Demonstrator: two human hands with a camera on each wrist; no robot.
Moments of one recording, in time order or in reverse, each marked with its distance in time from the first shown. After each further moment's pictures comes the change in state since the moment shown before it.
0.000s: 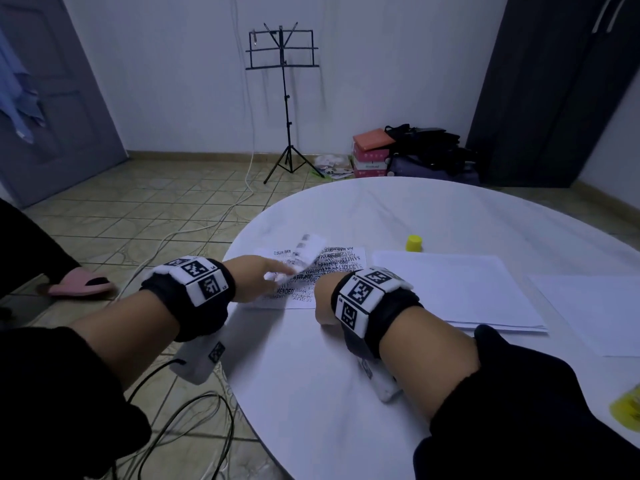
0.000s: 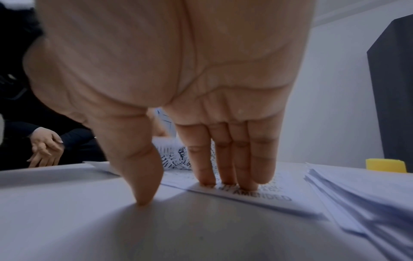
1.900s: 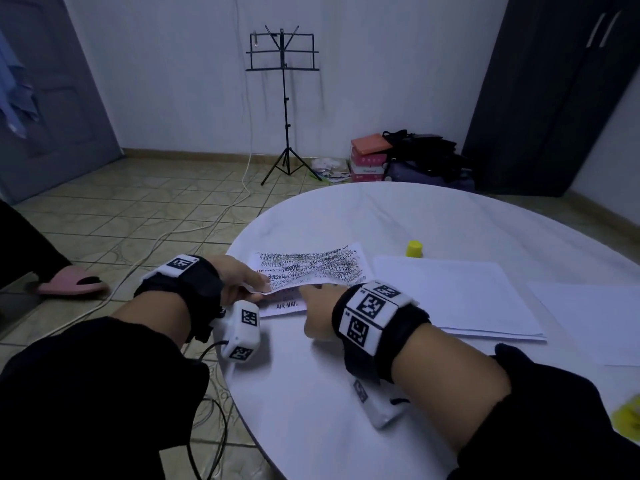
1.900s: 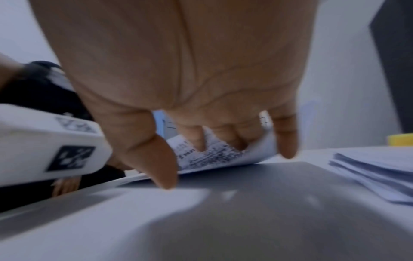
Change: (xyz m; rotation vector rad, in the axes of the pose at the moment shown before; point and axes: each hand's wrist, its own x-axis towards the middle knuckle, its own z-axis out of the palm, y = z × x) left_hand 0.029 -0.044 0.016 -1.249 -0.044 -0.475; right_hand -0.016 -0.010 0.003 0.168 0.033 -0.052
